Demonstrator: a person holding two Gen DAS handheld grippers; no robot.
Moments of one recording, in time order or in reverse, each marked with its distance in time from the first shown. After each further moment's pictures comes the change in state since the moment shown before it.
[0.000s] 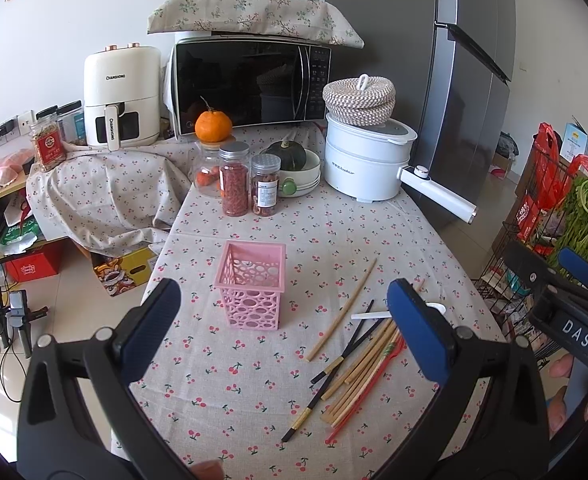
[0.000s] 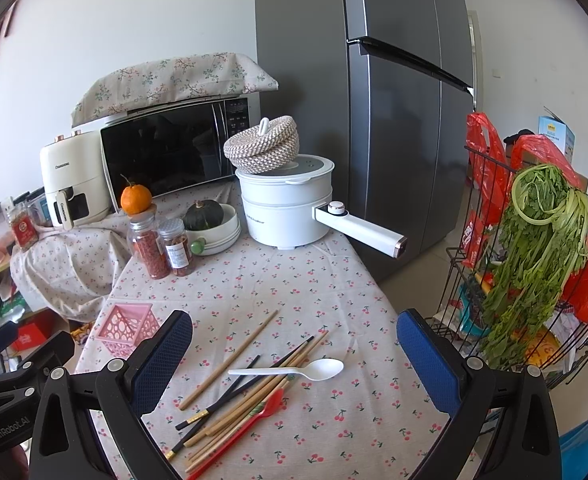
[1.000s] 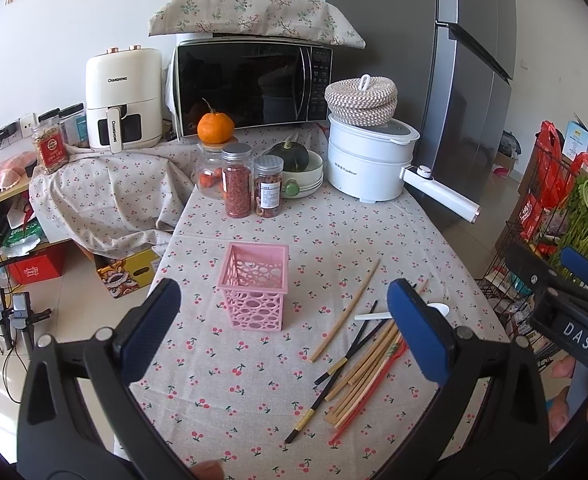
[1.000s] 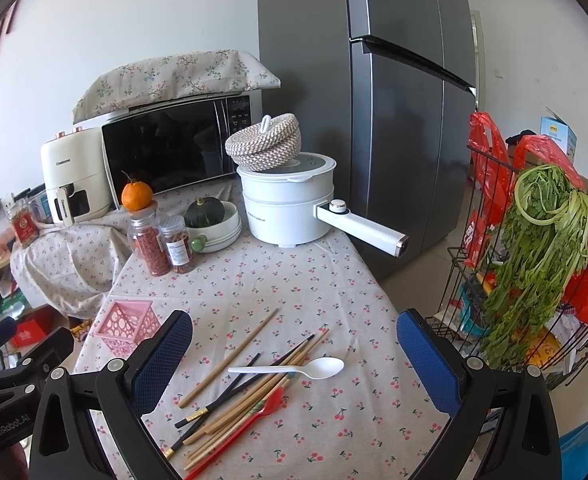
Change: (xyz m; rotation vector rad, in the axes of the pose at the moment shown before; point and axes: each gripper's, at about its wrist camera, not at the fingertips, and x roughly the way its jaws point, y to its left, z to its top) left arm 0.000 0.002 0.000 0.004 -0.001 0.007; right arm 0.003 0.001 -0.001 -0.004 0.009 0.003
